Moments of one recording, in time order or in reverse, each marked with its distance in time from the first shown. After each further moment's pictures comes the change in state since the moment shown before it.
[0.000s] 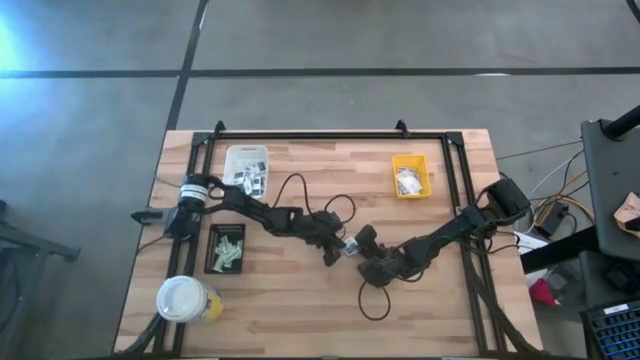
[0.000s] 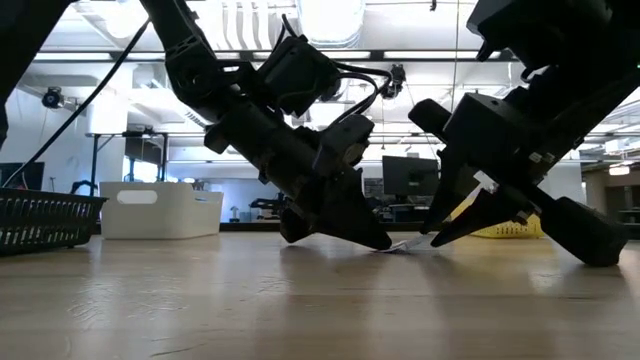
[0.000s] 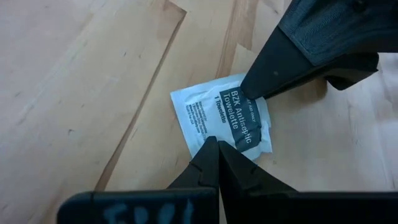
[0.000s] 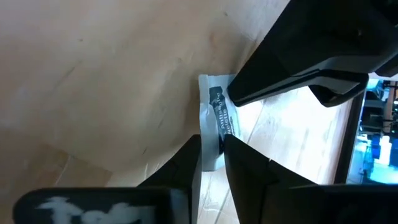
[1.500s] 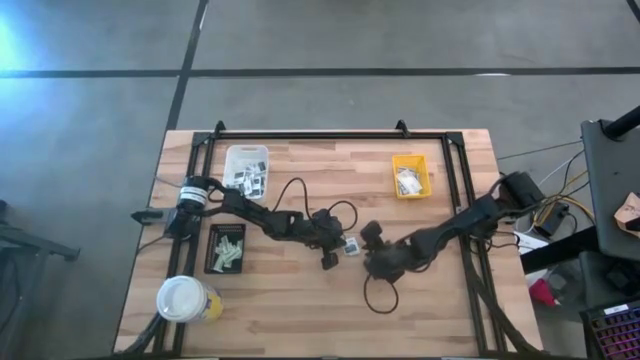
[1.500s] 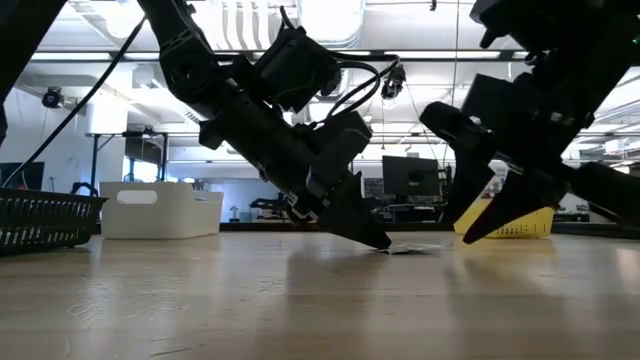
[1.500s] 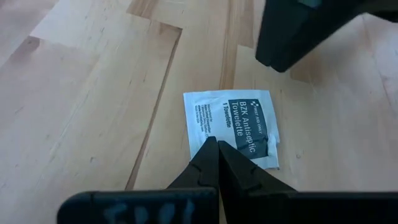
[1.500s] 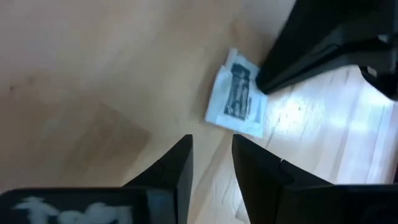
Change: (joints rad) left arm -0.034 -0.002 0.002 -0.006 -0.133 0.221; right arm -0.020 -0.148 -0.033 -0.131 -0.204 0.088
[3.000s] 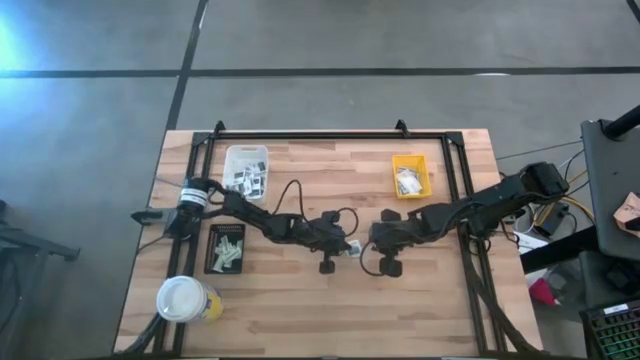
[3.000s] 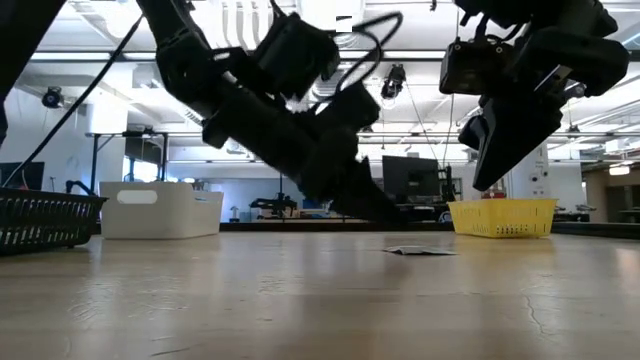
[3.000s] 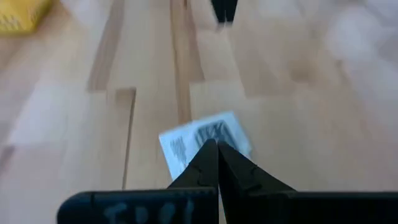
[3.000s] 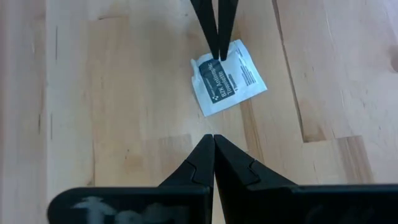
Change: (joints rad) left arm -0.016 -0.020 0.012 0.136 0.021 0.337; right arm -0.162 -0.244 0.000 -0.184 -0.398 0.789
